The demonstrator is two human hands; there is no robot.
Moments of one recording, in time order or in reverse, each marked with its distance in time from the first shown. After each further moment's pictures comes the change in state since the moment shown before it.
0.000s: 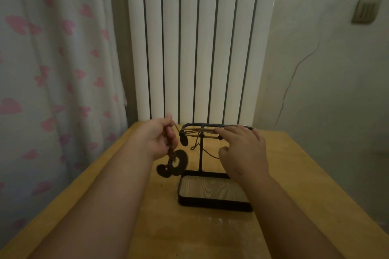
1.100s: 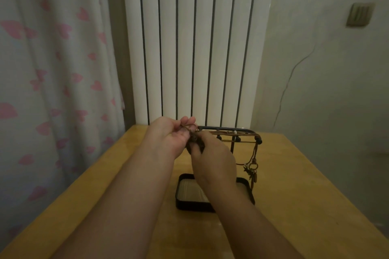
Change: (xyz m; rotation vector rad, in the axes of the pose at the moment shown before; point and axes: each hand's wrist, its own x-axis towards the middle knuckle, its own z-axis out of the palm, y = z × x) left_hand -0.024 0.001 0.053 -0.477 0.013 -0.027; right_hand -0.011 -0.059 0.012 0.406 0.047 0.163
